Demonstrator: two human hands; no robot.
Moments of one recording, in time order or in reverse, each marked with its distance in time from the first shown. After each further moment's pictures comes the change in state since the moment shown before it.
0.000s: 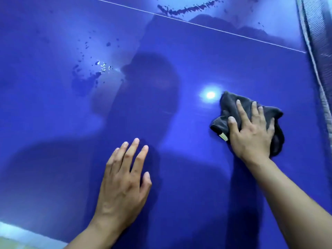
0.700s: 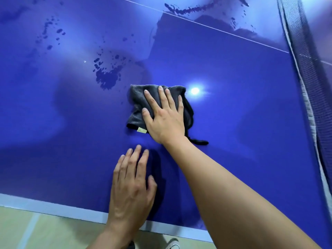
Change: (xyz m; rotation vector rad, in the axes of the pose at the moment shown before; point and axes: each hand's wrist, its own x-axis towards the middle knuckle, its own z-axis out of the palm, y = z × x) left_hand -0.065 -0.059 -0.020 -0.161 0.045 -0.036; right_hand -0.085 -0.264 0.041 0.029 -0.117 -0.379
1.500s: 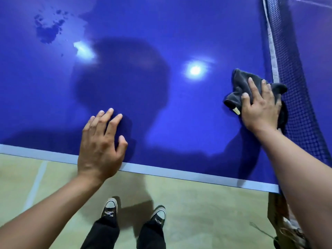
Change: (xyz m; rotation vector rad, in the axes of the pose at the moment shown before) left_hand -0.043 0.088 0.030 0.112 -0.016 0.047; right_hand -0.201 0.386 -0.076 -0.030 0.157 0.511
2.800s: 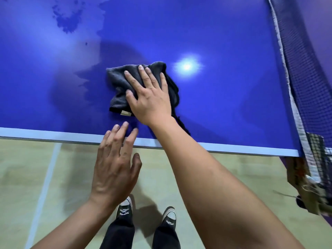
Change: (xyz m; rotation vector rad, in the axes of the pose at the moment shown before) left_hand -0.088 -0.051 -0.036 -0.090 -0.037 0.154; right_hand -0.155 -0.337 0.059 0.132 -0.097 -0.460
